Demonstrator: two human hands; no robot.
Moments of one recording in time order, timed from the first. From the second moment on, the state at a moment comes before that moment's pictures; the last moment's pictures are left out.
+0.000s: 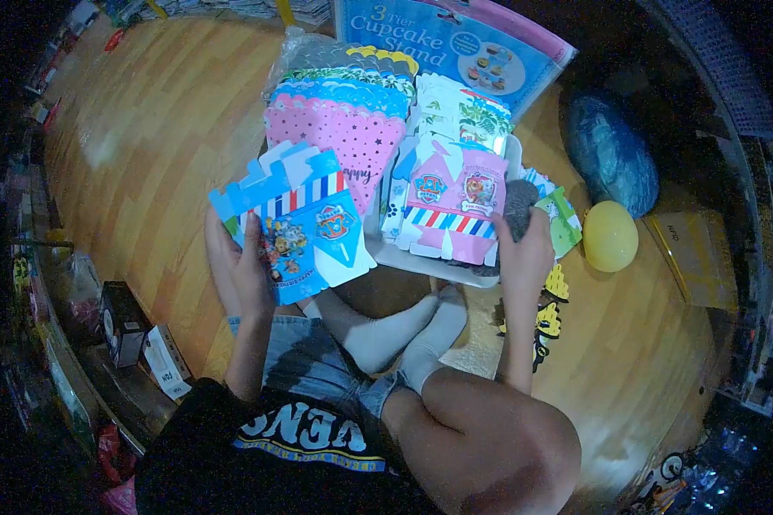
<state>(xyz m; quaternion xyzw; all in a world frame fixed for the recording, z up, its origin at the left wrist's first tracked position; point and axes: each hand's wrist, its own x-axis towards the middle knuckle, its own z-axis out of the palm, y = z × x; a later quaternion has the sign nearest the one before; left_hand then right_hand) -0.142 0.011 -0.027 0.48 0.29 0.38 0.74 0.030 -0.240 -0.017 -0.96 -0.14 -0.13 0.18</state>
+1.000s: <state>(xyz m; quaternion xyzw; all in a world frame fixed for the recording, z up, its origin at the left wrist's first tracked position) -0.136 -0.036 -0.002 0.53 0.22 0.26 0.78 0.009 -0.234 -0.023 -0.51 -0.04 0.21 0.83</state>
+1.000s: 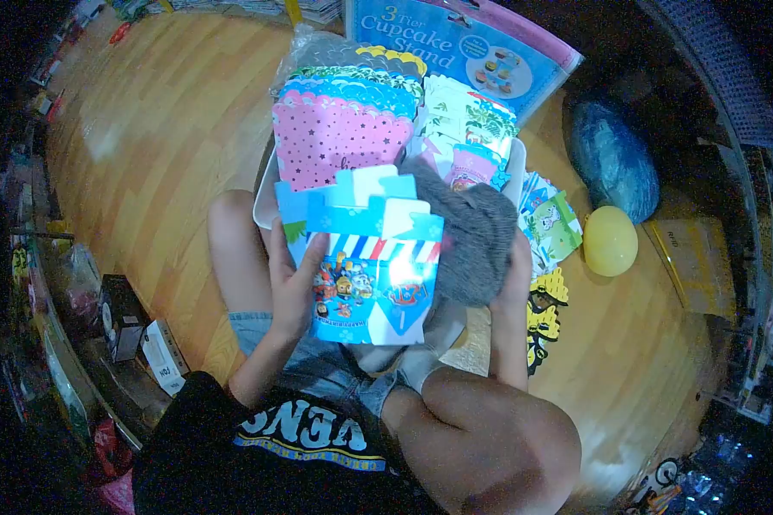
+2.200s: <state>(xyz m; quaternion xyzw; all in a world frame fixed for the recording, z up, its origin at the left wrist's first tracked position) -0.126 -0.043 -0.017 0.53 0.20 0.22 0.80 -0.012 -0.199 0.021 -0.70 -0.62 0.09 0.35</state>
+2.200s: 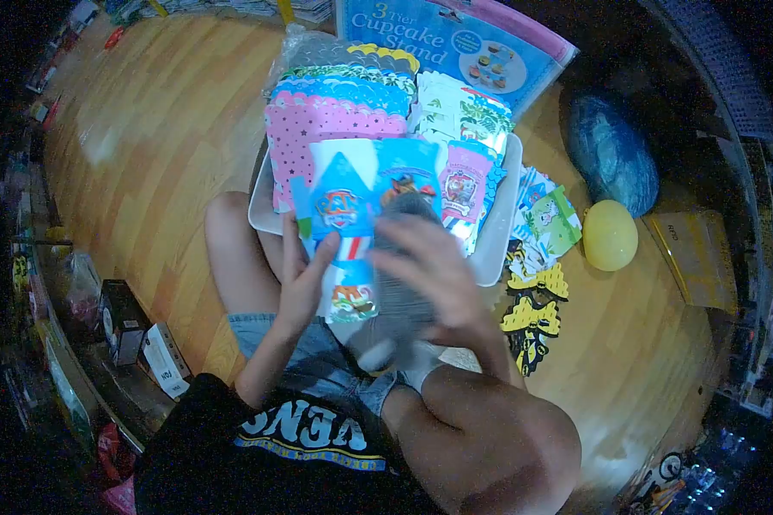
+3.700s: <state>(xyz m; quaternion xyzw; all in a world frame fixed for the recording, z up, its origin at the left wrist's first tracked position) -0.133 -0.023 0.001 0.68 0.03 0.43 0.59 -0.032 -0.223 -0.030 -0.56 -0.12 0.44 0.69</state>
